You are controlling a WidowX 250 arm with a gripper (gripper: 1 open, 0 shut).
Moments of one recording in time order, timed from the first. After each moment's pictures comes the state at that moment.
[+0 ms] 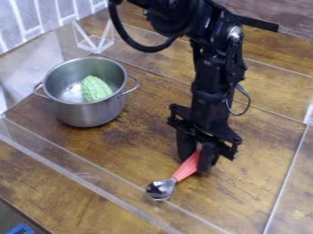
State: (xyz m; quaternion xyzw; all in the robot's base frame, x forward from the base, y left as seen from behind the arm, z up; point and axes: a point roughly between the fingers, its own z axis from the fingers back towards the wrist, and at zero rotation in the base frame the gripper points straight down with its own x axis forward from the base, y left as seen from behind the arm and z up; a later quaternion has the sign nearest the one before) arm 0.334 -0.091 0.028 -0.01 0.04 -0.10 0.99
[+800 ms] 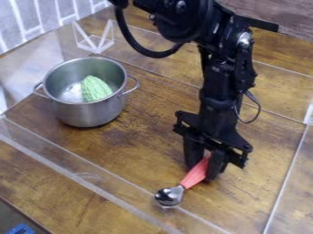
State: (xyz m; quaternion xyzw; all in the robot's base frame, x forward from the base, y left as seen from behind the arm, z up) arm 0.327 -0.108 0.028 -0.01 0.04 -0.09 1.00
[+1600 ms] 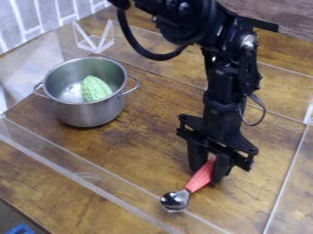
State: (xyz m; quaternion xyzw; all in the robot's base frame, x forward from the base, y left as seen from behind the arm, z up) arm 0.325 -0.113 0.028 -0.02 0.04 -0.08 1.00
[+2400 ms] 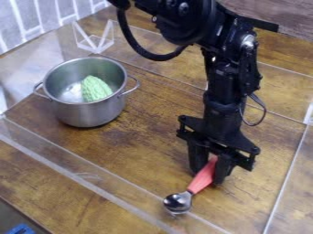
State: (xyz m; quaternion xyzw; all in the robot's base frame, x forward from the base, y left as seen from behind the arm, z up) arm 0.325 -0.115 0.028 -0.02 0.04 -0.06 1.00
